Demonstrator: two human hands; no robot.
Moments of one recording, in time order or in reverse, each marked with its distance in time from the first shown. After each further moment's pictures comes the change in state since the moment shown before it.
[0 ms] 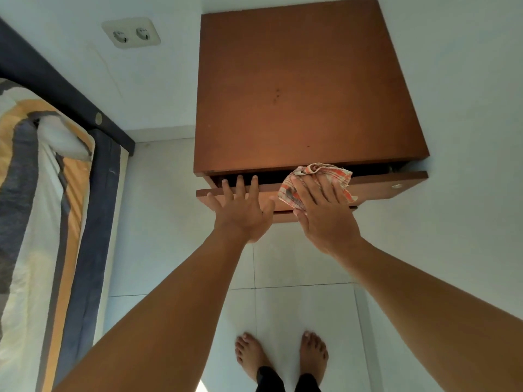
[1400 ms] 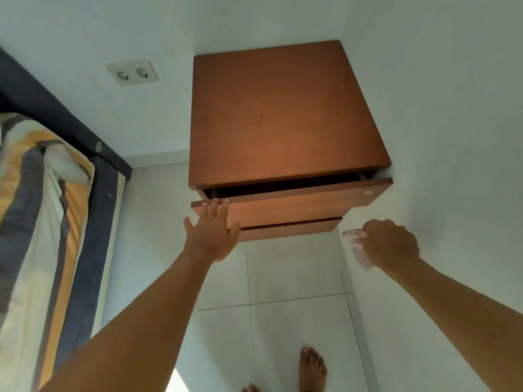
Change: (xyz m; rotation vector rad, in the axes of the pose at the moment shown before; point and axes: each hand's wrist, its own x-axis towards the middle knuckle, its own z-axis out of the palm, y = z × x) left_hand -0.037 -0.037 0.004 -0.029 0.118 0.037; right_hand -0.094 0.072 -0.079 -0.077 -0.322 0.572
